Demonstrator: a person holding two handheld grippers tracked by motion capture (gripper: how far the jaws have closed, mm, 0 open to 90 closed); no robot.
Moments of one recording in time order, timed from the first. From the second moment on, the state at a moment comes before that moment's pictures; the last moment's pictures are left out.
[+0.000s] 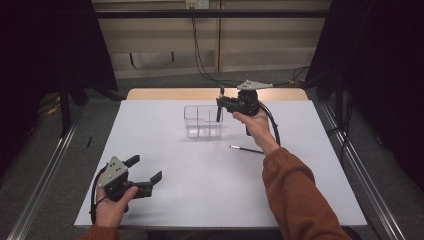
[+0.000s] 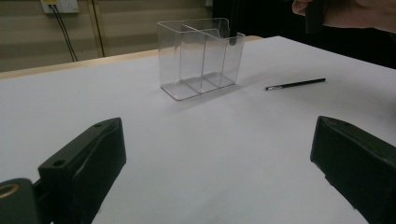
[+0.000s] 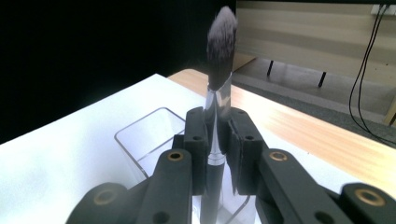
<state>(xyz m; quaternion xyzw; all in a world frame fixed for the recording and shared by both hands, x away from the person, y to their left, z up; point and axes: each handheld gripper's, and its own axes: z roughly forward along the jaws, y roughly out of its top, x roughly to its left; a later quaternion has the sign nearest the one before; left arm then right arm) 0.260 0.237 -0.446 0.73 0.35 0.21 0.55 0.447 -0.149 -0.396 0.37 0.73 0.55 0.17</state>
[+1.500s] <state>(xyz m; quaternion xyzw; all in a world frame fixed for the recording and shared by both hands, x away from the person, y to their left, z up) 0.260 0.237 -0.448 0.73 0.36 0.21 0.54 0.435 -0.158 -0.416 0.37 0.72 0.56 0.14</state>
